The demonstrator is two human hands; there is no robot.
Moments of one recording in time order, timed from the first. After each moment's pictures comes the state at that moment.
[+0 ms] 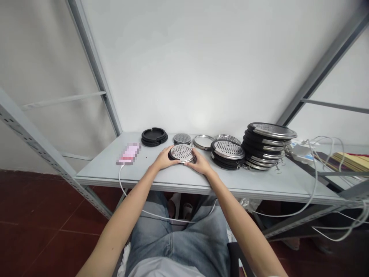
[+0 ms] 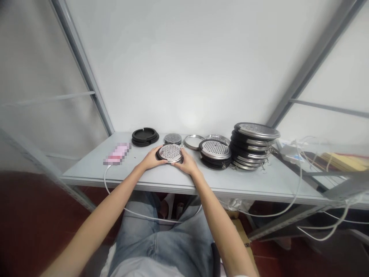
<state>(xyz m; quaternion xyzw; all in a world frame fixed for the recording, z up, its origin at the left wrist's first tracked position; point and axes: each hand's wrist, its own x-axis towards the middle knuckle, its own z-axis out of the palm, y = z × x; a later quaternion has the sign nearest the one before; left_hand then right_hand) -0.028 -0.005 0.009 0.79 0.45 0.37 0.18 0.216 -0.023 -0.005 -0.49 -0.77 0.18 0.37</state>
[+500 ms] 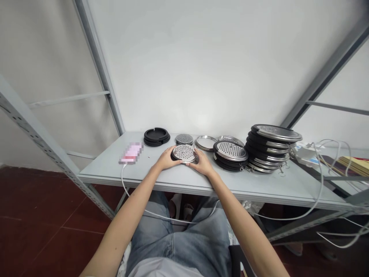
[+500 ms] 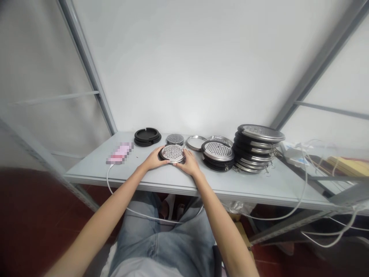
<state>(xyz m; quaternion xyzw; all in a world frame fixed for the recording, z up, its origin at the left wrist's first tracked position) -0.027 -0.004 0.006 0.79 0.44 0.39 0.16 0.214 -0.017 -0.009 -0.50 -0.76 0.13 0.39</state>
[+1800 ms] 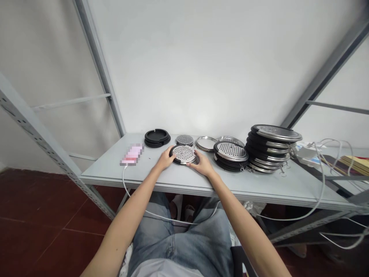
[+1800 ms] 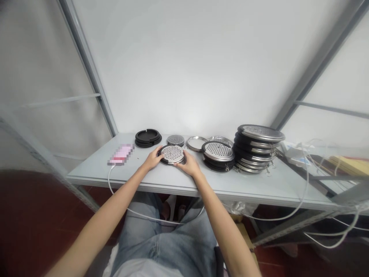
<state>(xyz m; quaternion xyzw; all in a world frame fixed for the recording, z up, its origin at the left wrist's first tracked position) -0.030 0.009 -0.004 0.72 0.48 0.44 0.22 0.212 -0.020 -0.005 -0.50 -0.75 0.16 0.40</state>
